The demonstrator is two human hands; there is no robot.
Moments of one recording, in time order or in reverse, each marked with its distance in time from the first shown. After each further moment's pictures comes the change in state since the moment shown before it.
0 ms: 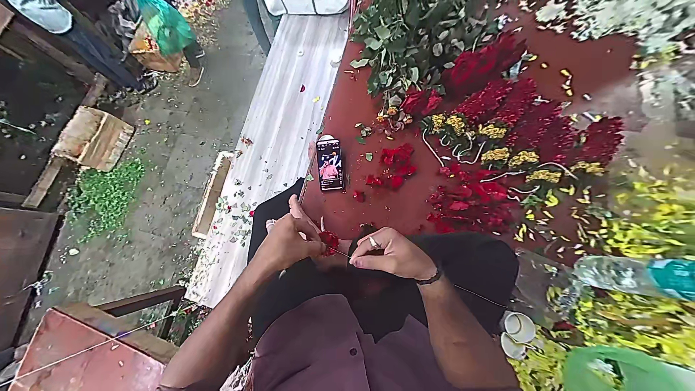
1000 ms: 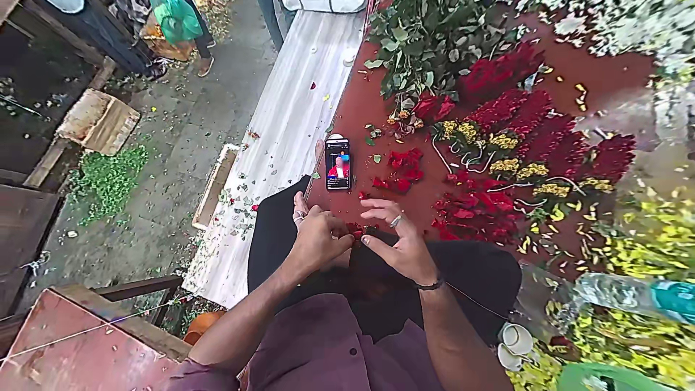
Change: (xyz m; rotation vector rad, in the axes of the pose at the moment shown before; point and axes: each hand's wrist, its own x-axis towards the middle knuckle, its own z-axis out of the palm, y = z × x) left_hand 0.019 0.016 0.047 0.094 0.219 0.158; right_hand 0.011 0.002 0.002 -0.393 0.423 -0.093
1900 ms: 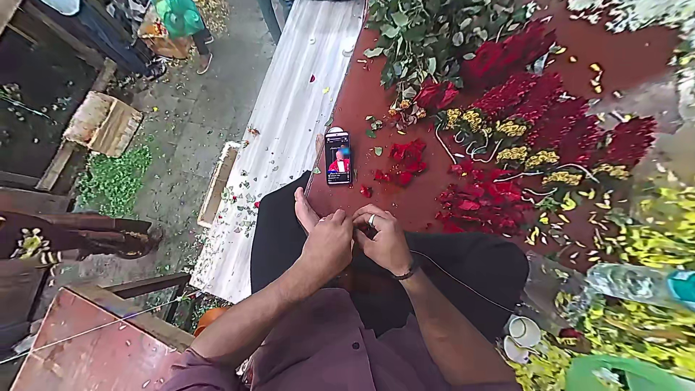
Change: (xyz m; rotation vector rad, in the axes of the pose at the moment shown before) left_hand -0.004 0.022 0.023 0.376 -0.105 0.085; right_hand -0.005 0.020 0.037 -0.242 0.066 0.118
